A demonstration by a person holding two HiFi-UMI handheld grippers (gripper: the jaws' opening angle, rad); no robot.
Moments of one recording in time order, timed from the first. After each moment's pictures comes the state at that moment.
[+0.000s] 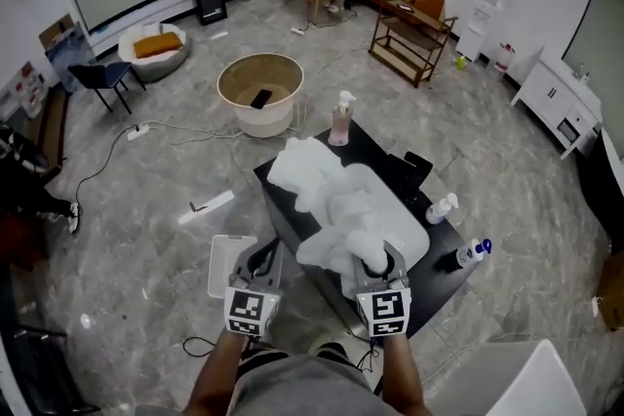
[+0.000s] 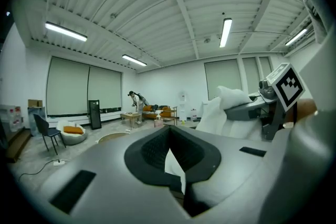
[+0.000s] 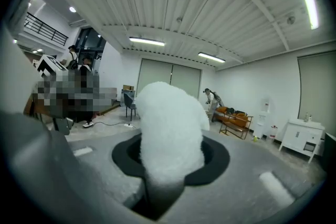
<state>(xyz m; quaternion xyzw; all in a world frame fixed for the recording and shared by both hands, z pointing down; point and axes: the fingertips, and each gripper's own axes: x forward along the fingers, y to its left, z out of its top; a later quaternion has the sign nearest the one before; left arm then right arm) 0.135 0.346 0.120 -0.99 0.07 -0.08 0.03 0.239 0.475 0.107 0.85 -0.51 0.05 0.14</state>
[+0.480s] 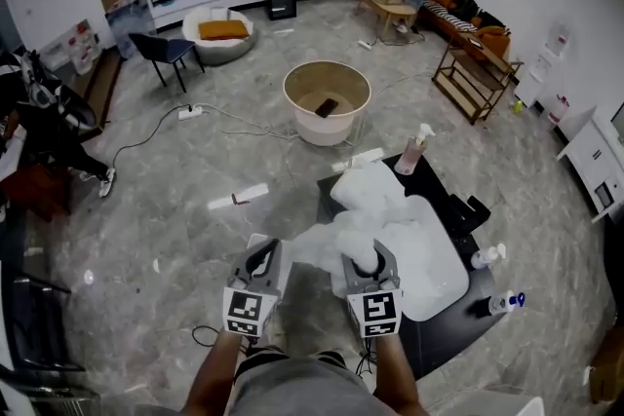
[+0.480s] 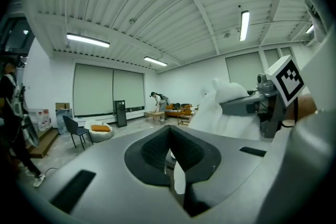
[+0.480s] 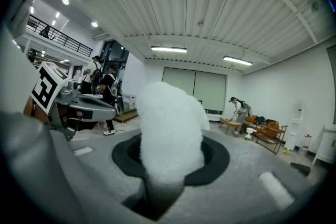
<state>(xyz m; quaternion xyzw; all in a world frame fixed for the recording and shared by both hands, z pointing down) 0.046 0.209 0.126 -0.98 0.19 -0.09 0.03 0.165 0.297 0.096 0.77 -0.62 0.01 0.12</state>
